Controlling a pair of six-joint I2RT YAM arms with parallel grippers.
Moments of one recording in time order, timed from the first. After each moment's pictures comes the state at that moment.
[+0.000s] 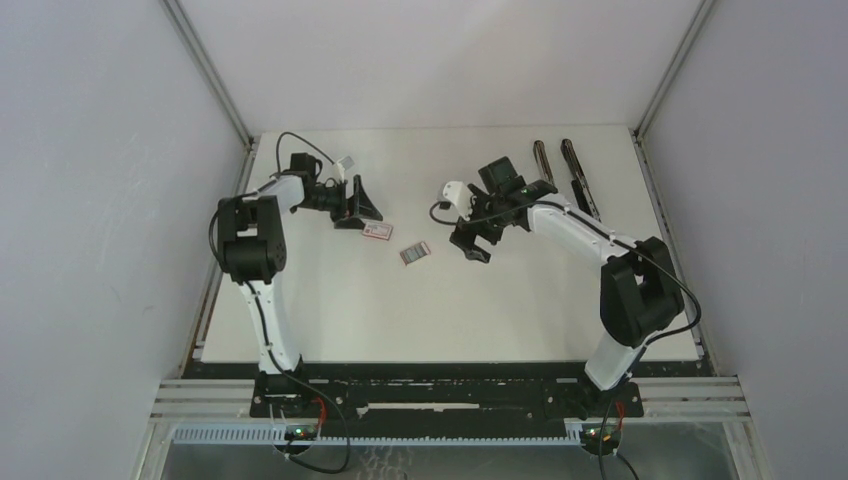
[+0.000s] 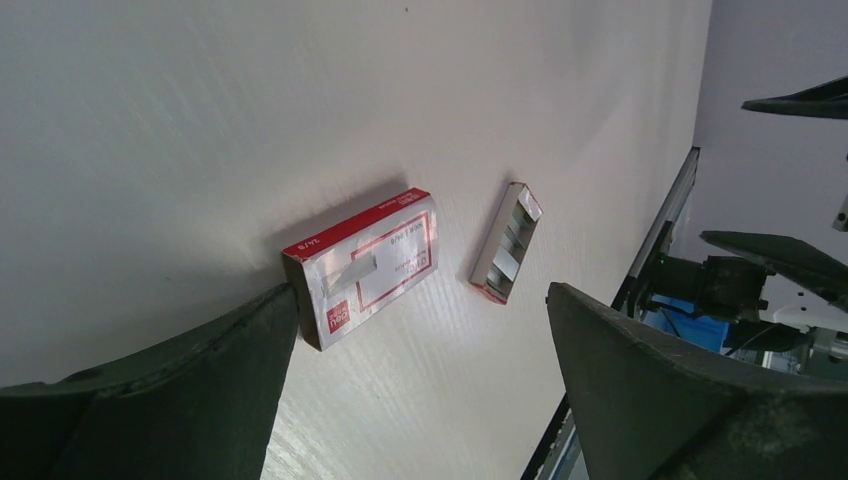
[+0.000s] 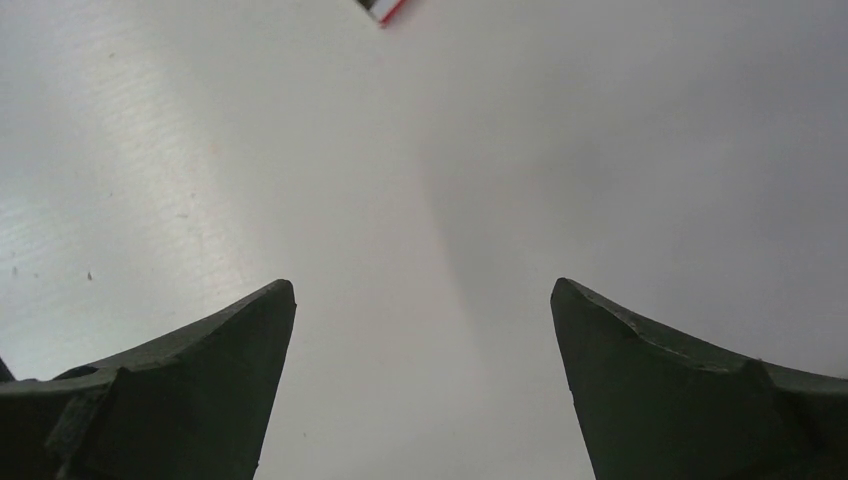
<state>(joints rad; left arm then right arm) 0.02 2.18 1.55 -0.58 0.94 -0.03 0.51 1.70 1.34 -0.67 -0.34 -0.62</state>
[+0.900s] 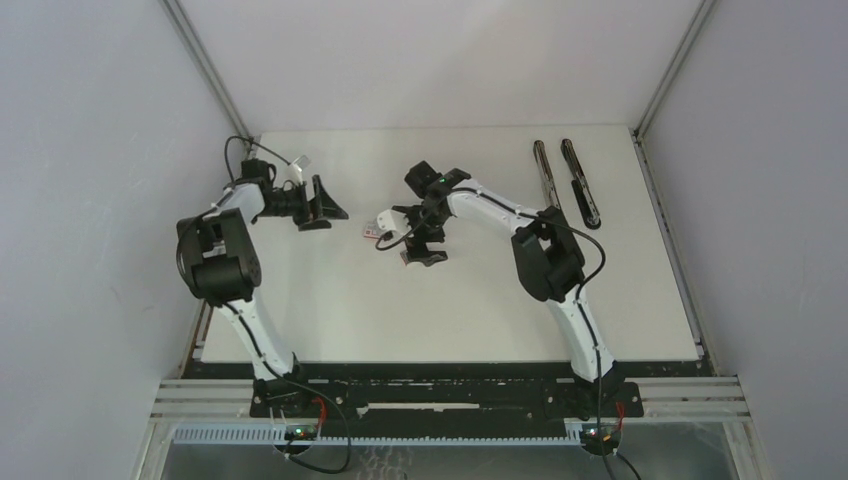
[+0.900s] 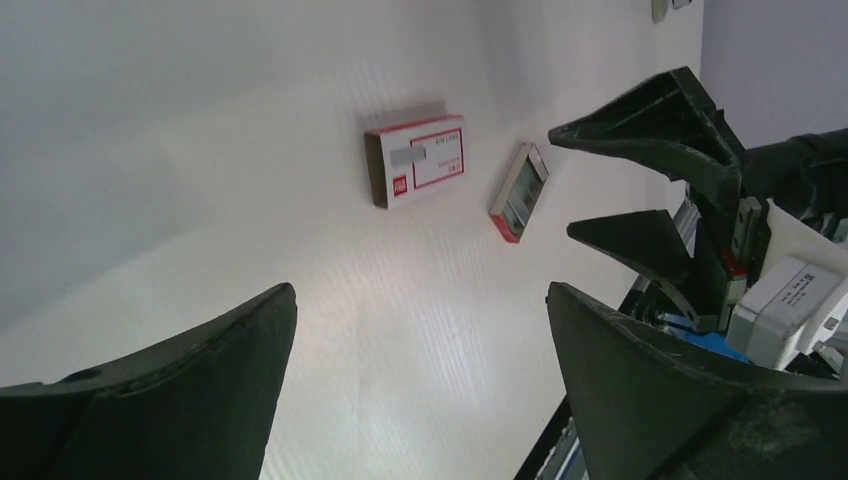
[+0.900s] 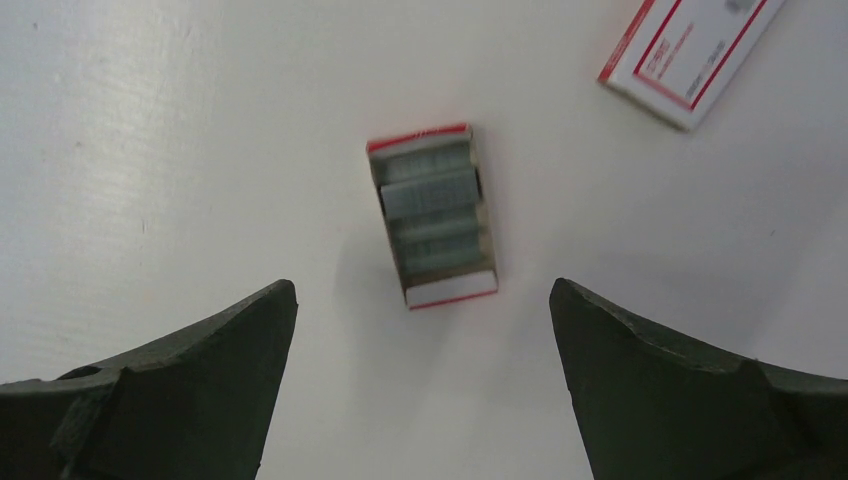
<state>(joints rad) 0.20 1.99 1.40 -0.60 0.96 0.05 0.68 2.26 1.91 -0.95 -0.44 -1.12</state>
